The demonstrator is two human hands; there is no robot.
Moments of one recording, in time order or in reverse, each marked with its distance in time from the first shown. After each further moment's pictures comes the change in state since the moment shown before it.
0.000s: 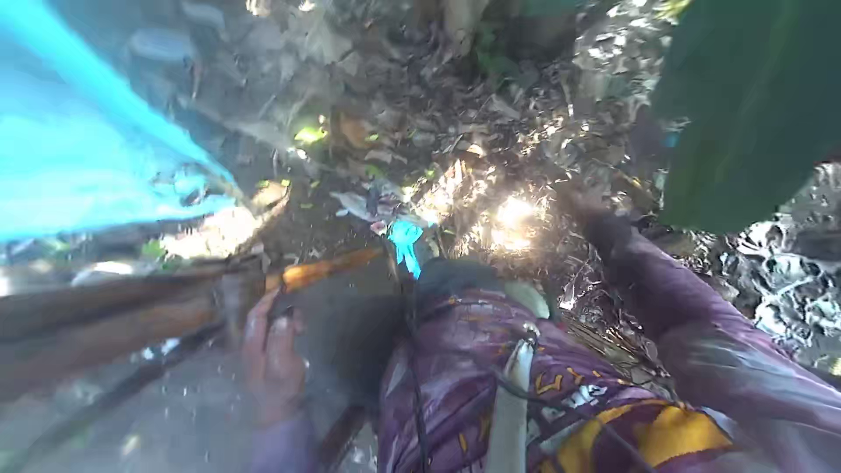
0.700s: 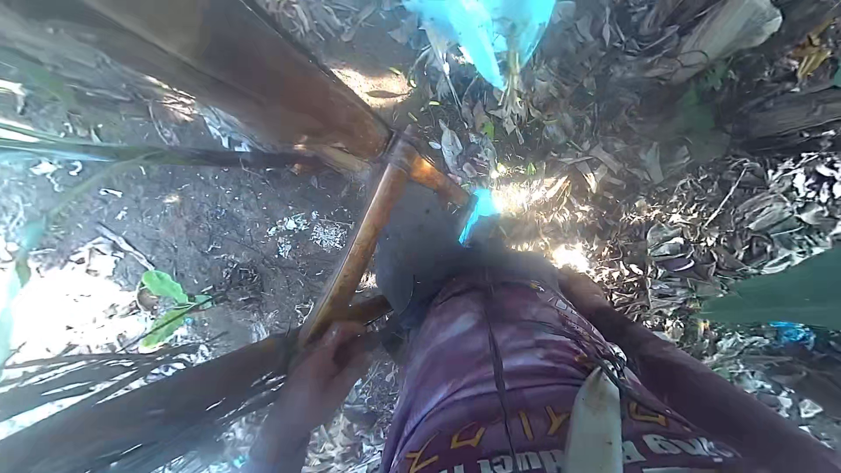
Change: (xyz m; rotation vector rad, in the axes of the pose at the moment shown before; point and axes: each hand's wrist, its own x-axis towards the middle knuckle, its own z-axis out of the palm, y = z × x) left_hand -0.234 0.044 -0.010 0.218 -0.089 -0.536; right_hand -0.058 0.025 0.154 -1.504 -0.784 -0.580
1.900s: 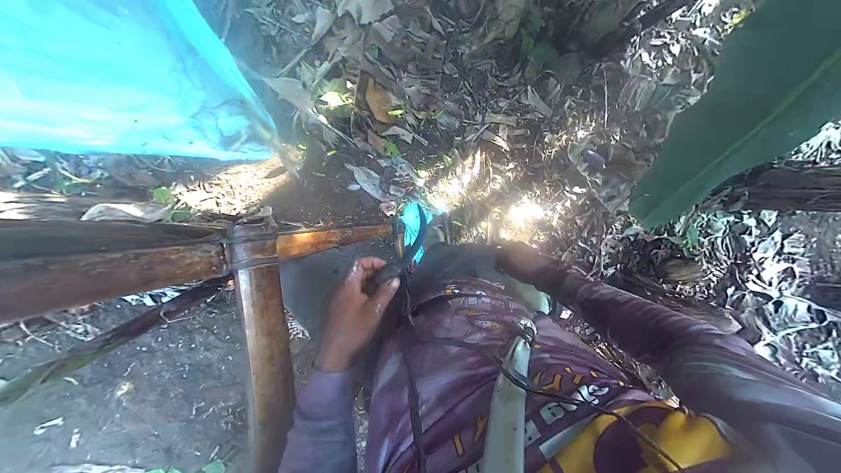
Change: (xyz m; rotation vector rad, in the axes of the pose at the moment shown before) left_hand 0.220 0.108 0.076 0.036 -0.138 0.392; right_hand -0.001 0.020 0.042 0.403 0.302 -0.009
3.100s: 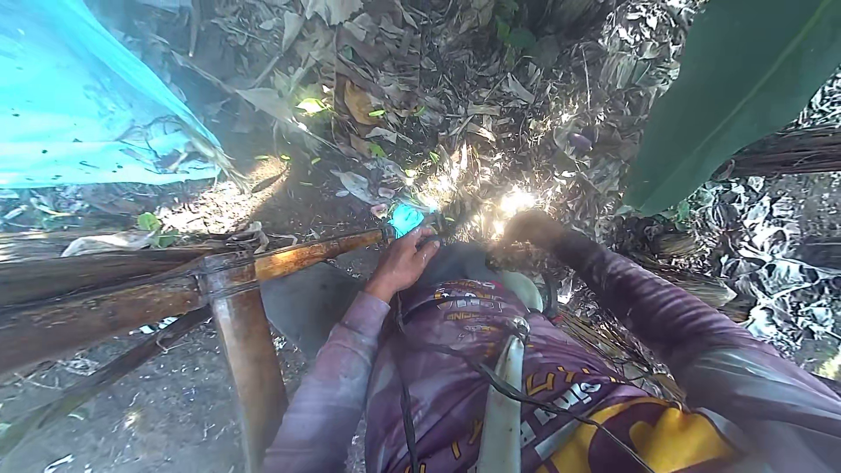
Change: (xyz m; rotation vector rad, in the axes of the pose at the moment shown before) left_hand 0.101 0.049 0.073 0.138 -0.422 -0.043; right_hand -0.021 0.040 -0.065 0.675 0.143 0.183
